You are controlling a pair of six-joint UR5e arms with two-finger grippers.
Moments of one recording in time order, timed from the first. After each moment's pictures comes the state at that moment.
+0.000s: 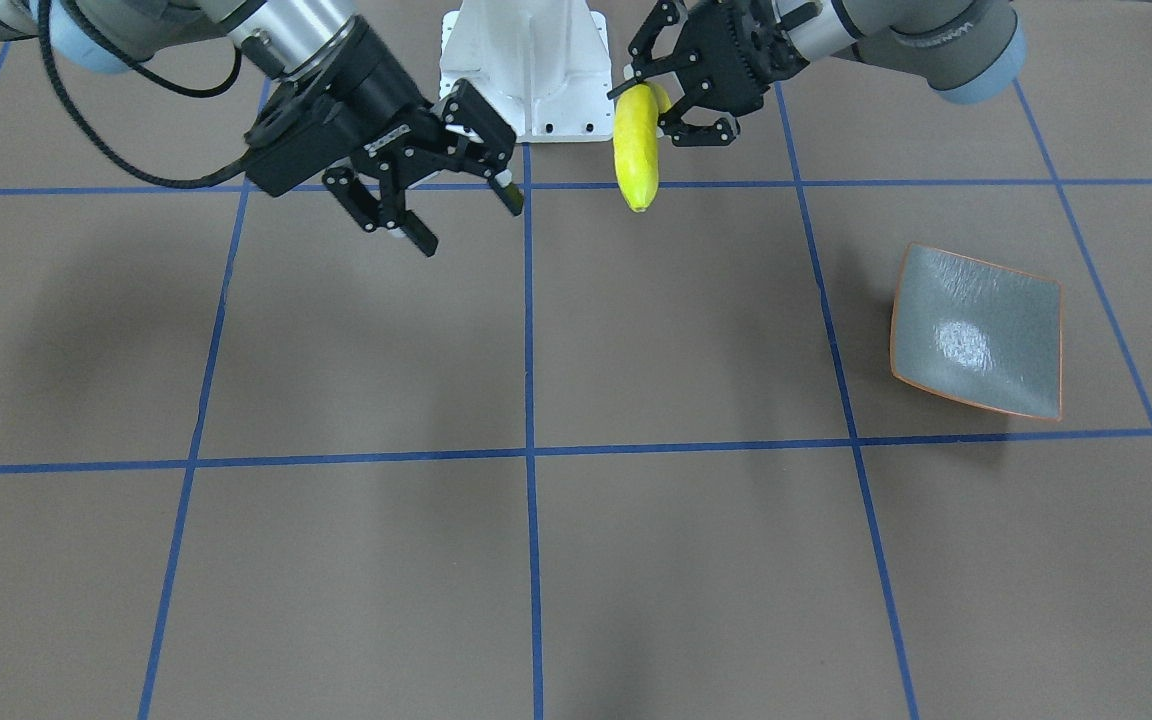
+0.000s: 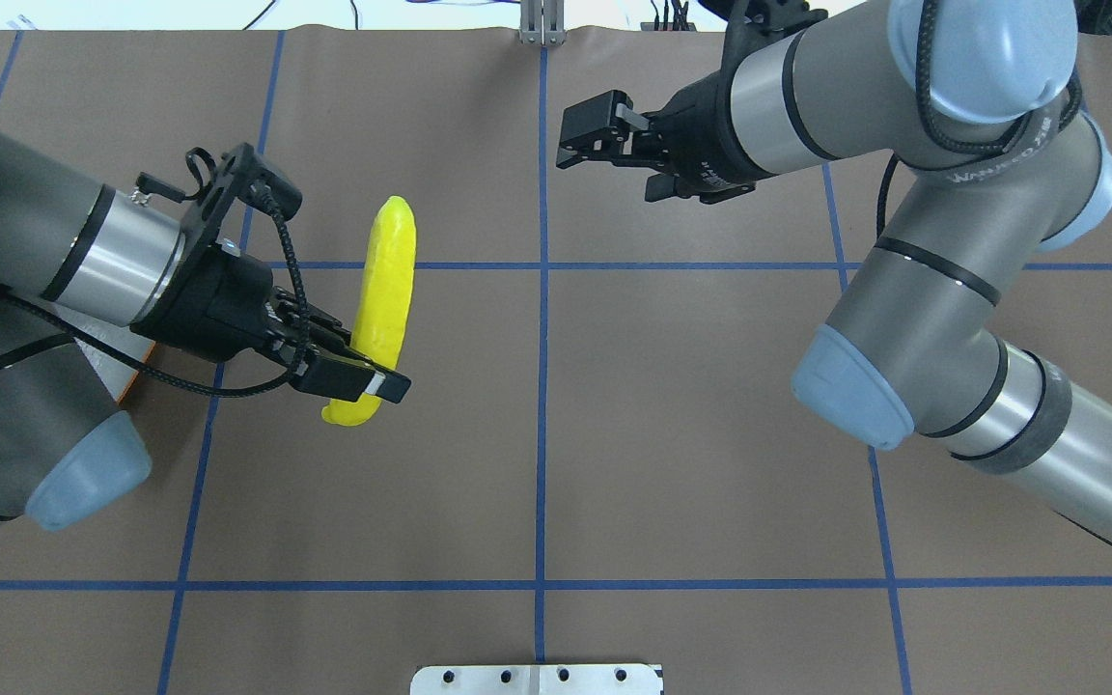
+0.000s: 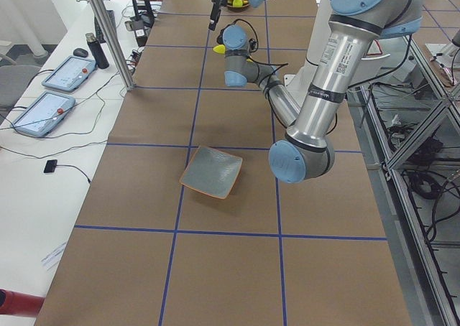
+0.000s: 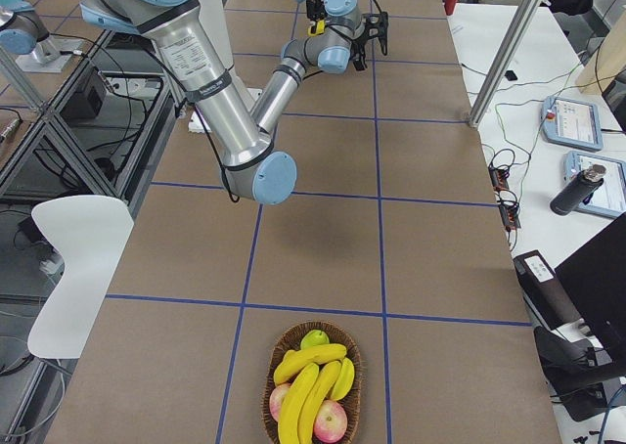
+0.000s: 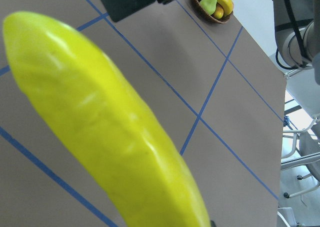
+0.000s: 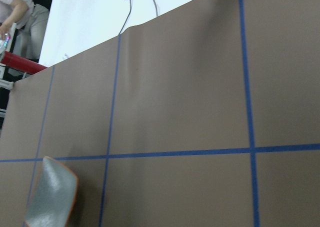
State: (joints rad) left arm -0.75 -1.92 -1.96 -2.34 -2.42 -0.83; right arm 0.79 -0.96 1.90 -1.23 2.00 1.36
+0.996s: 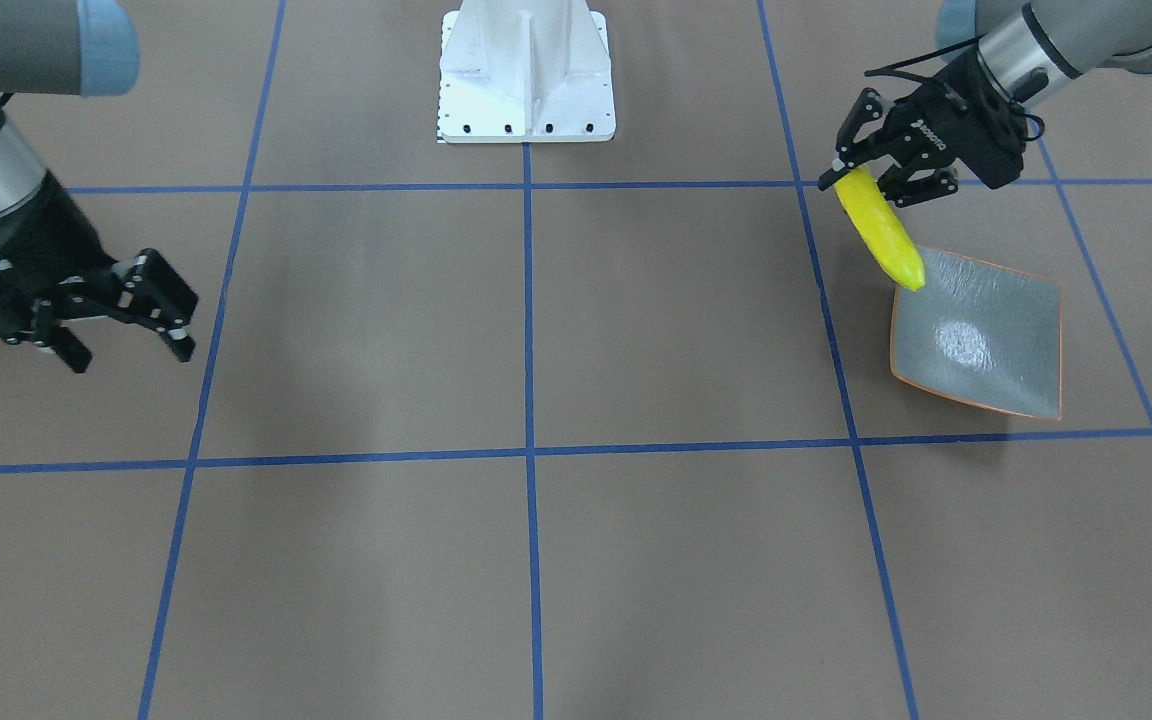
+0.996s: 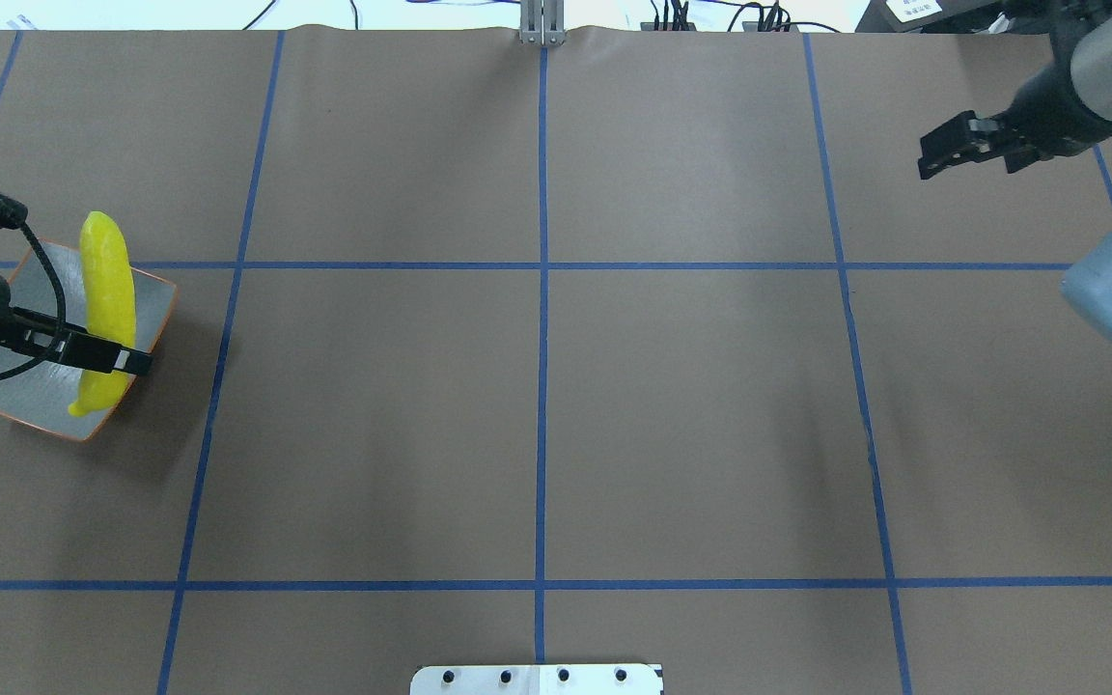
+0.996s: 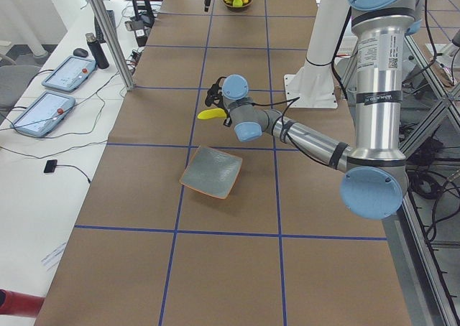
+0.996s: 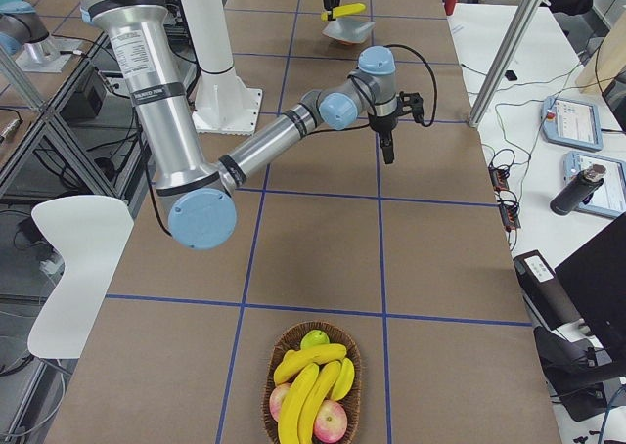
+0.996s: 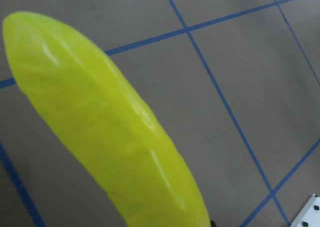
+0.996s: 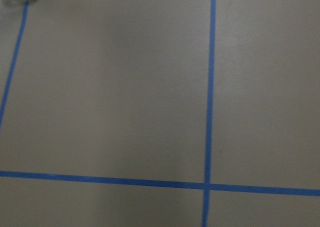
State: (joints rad) left arm -0.93 -1.51 -1.95 -2.34 -2.37 -0.81; right arm 1.14 -1.34 1.90 -1.49 2.13 0.58
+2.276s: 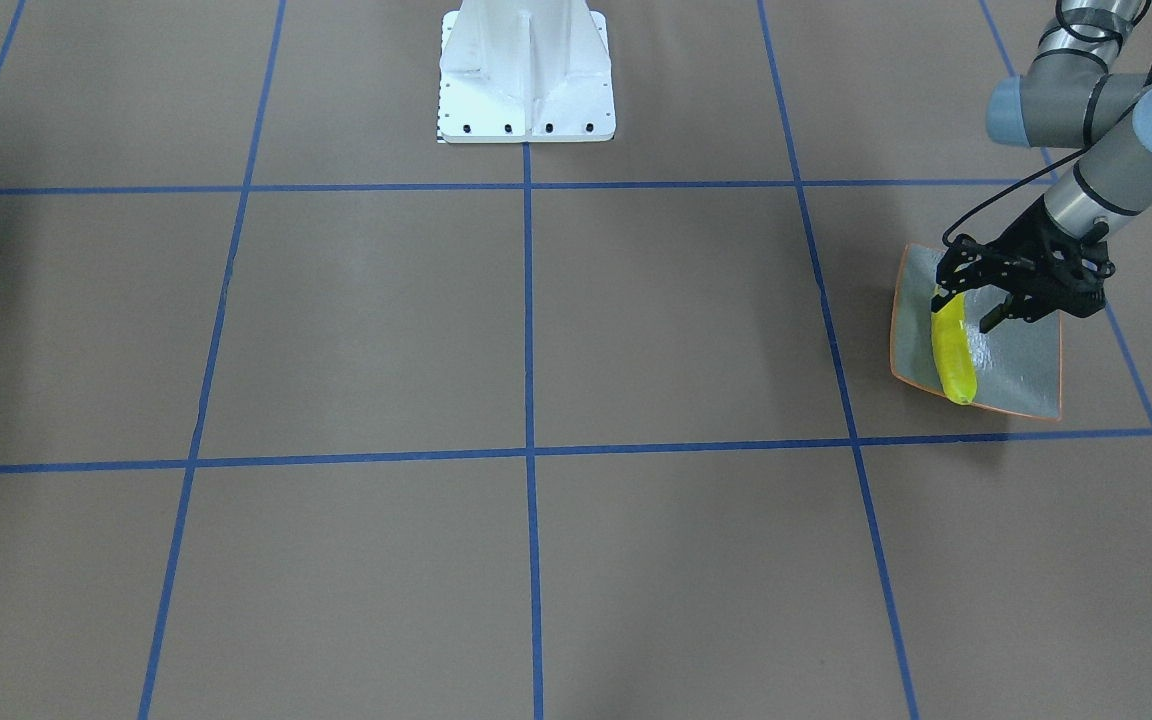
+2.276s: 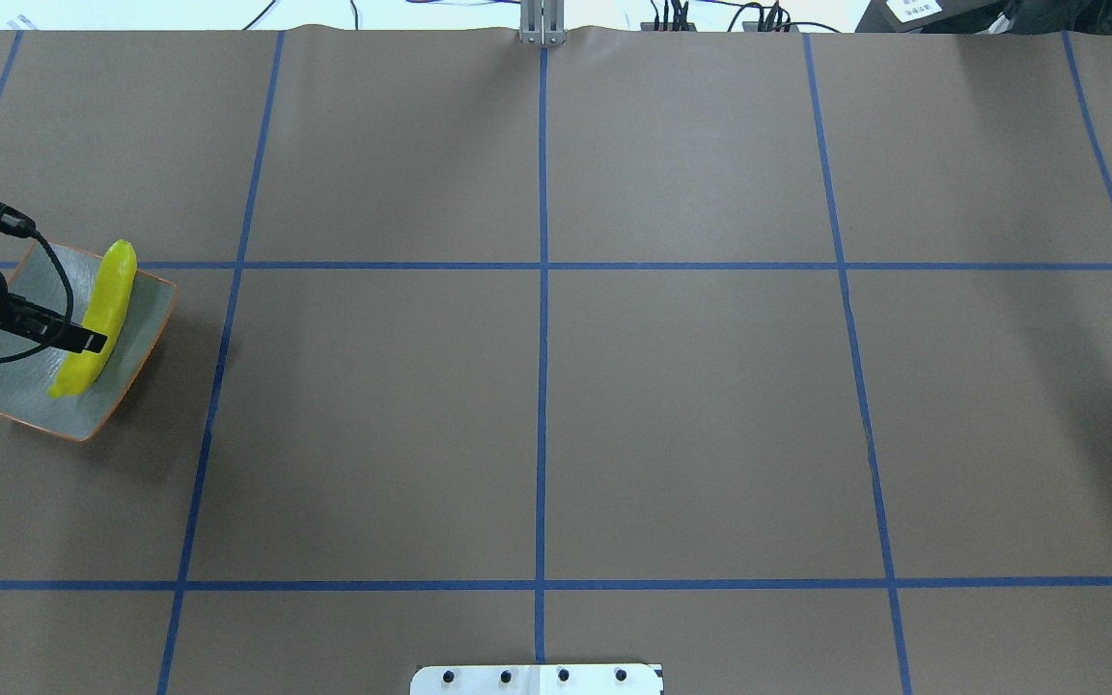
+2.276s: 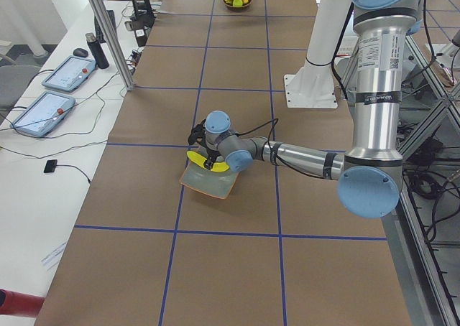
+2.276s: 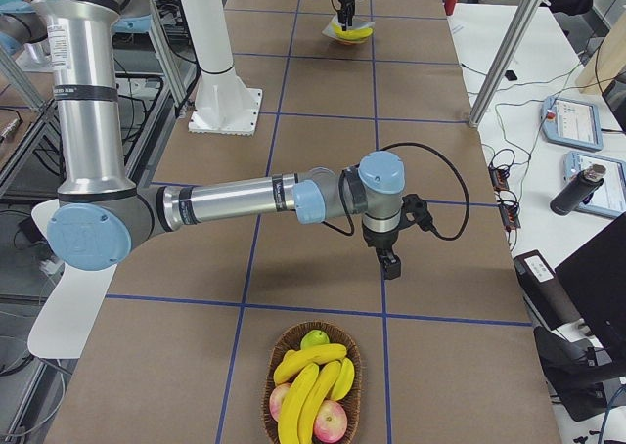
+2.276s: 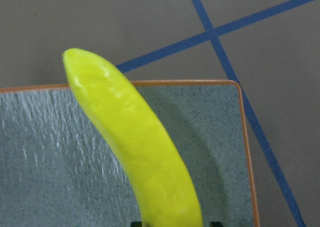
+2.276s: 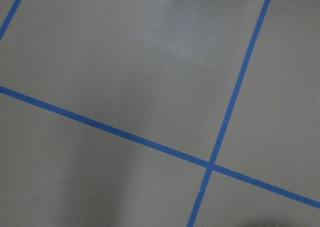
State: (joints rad) left arm -0.97 -1.56 -1.68 -2.27 -2.21 -0.51; right arm 1.51 -1.53 1.68 -1.49 2.26 -0.19
